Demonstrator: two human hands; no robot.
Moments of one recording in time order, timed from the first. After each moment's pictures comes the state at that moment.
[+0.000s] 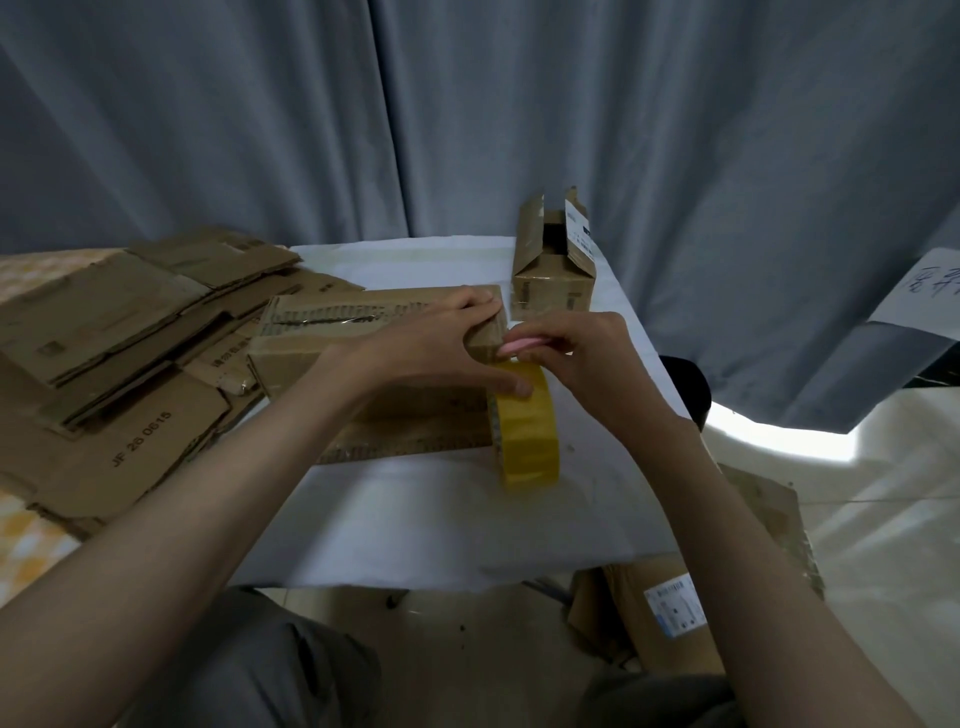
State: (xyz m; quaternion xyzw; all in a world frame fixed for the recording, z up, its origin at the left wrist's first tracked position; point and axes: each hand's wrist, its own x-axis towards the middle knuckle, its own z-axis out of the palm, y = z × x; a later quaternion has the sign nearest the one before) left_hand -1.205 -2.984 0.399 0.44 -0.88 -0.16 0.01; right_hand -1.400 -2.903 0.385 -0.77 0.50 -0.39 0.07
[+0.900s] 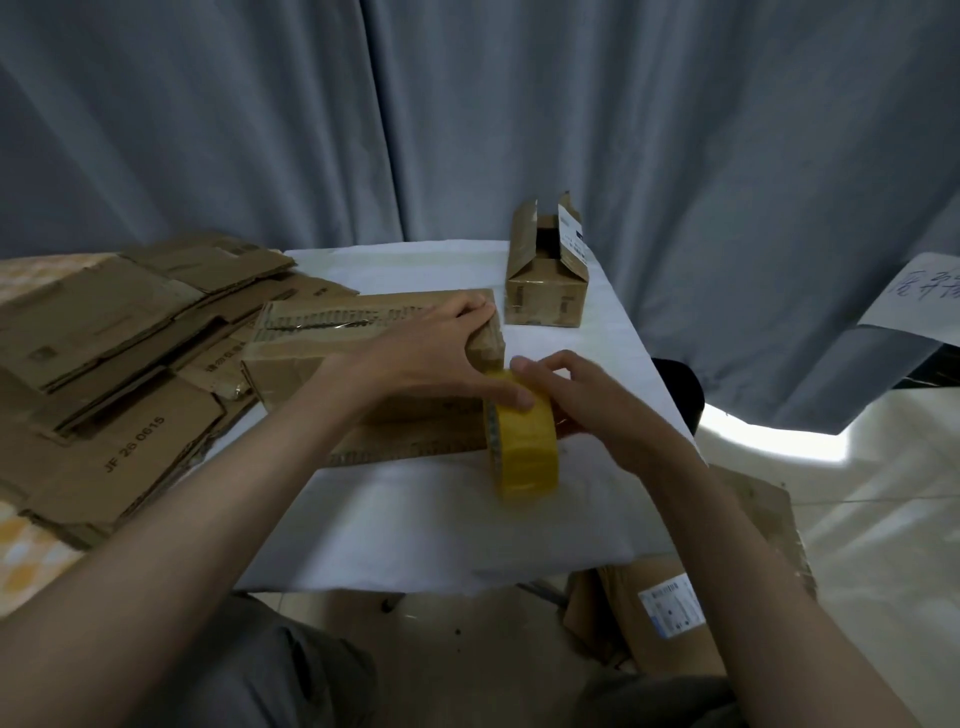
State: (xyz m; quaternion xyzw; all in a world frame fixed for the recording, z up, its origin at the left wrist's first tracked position) left_hand -1.211 -2.976 0.401 0.45 -0.88 -0.14 -0.01; right_hand -1.399 -2.886 0.369 -0.49 0.65 -0.33 0.48
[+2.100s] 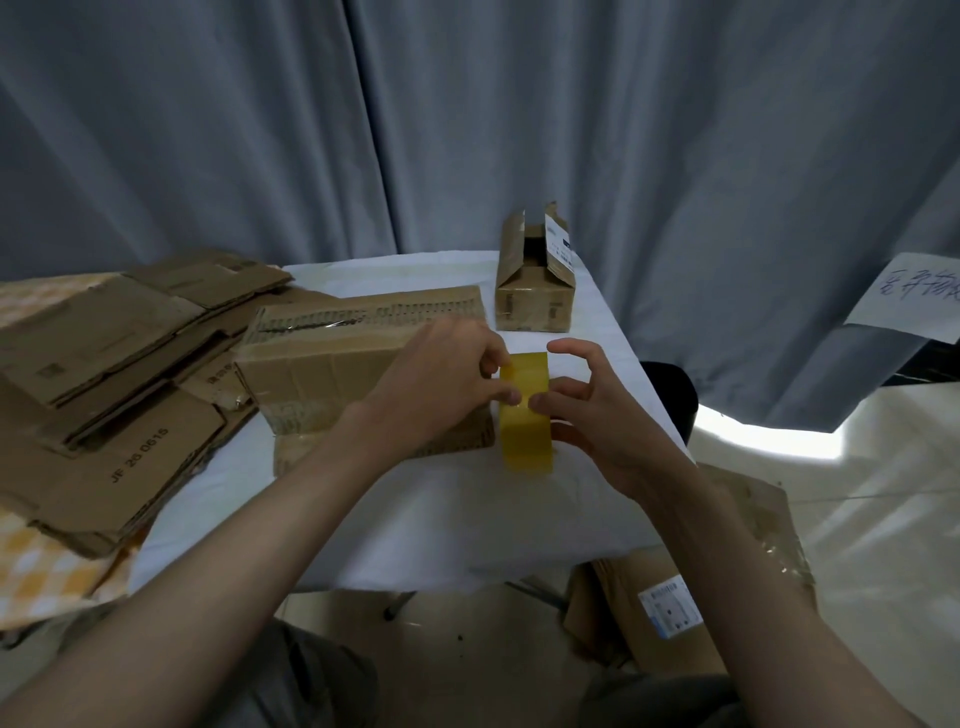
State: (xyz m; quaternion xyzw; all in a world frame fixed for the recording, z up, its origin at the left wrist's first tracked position) left_hand -1.227 -2.926 0.412 0.41 -0.89 -0.10 0.20; right_hand -1.406 -2.856 0.362 -0.44 0.53 -0.49 0.53
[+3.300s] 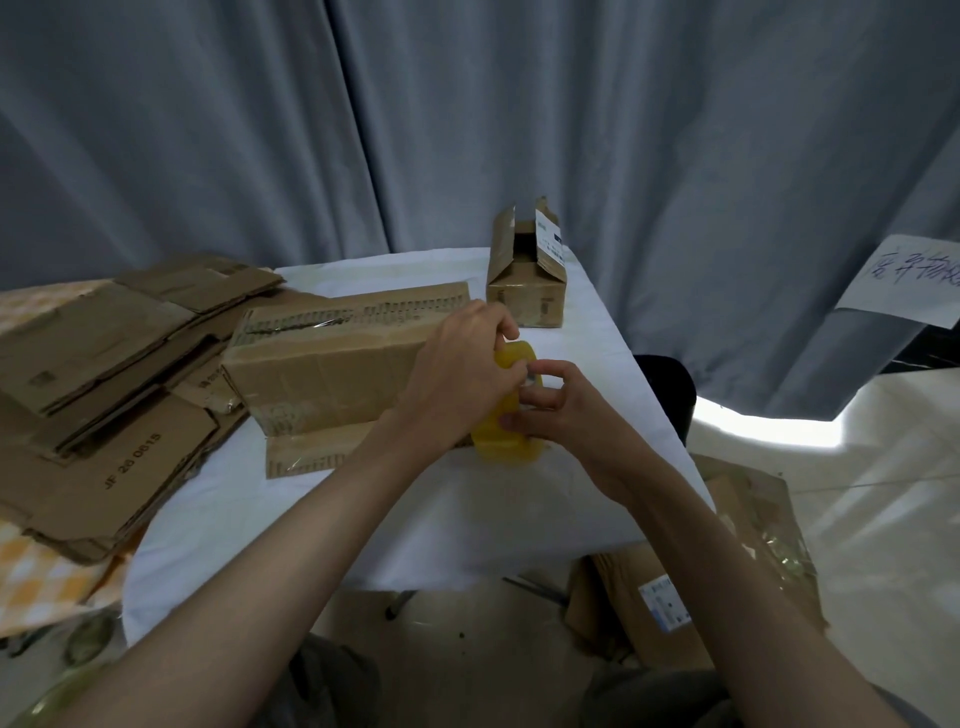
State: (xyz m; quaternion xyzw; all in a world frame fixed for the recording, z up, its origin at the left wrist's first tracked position) left_hand -1.258 -2.917 0.398 0.45 -0.84 -0.11 0.29; right_hand -1.399 -2.854 0.357 -0.45 0.56 -0.45 0.54
